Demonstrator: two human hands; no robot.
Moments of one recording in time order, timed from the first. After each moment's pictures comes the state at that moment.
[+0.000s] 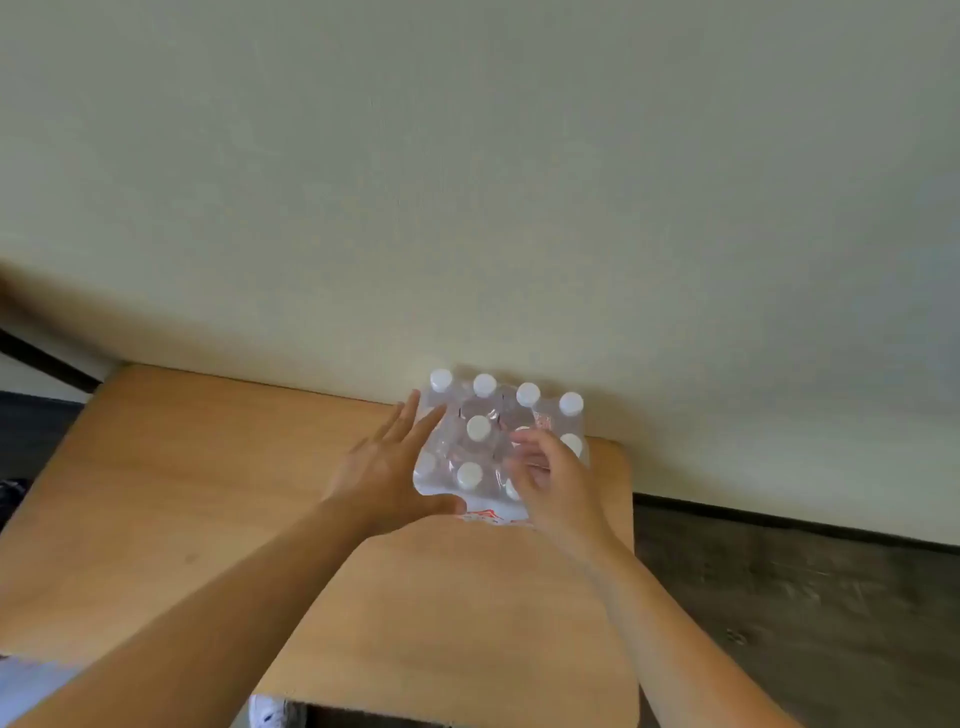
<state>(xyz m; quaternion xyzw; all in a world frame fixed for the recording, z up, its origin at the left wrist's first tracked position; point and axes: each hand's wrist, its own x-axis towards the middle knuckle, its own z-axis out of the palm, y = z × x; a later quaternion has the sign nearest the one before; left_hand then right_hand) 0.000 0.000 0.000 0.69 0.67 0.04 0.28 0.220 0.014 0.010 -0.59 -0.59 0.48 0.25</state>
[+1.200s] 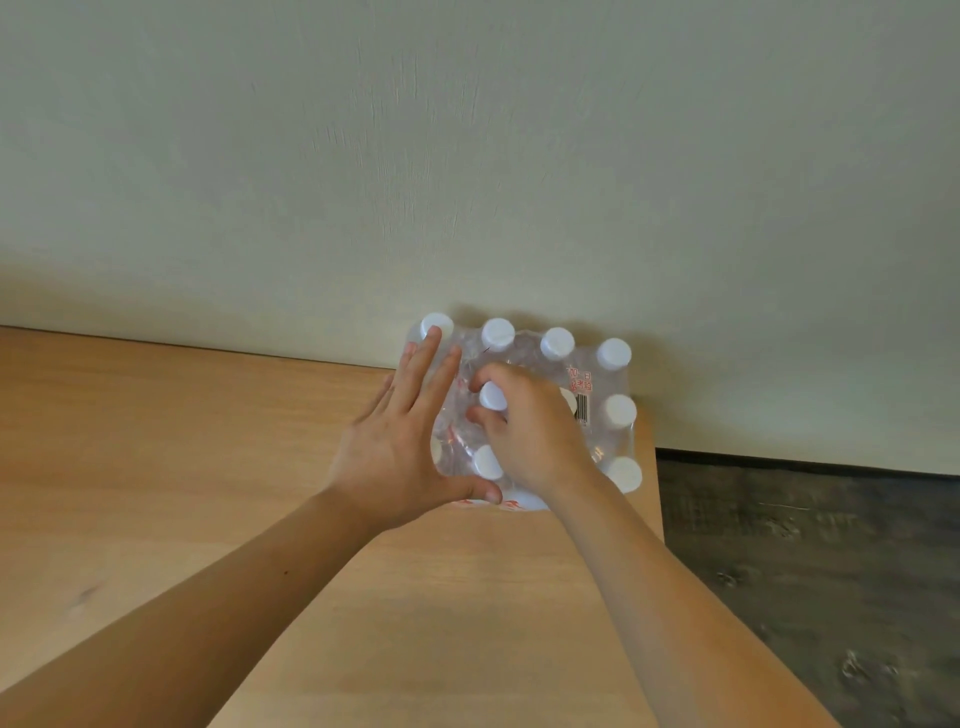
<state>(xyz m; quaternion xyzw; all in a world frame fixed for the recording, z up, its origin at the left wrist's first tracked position) -0.001 0.028 -0.094 0.75 0.60 0.18 0.23 0.157 0.068 -0.062 -0.62 -0.70 0.32 0.13</state>
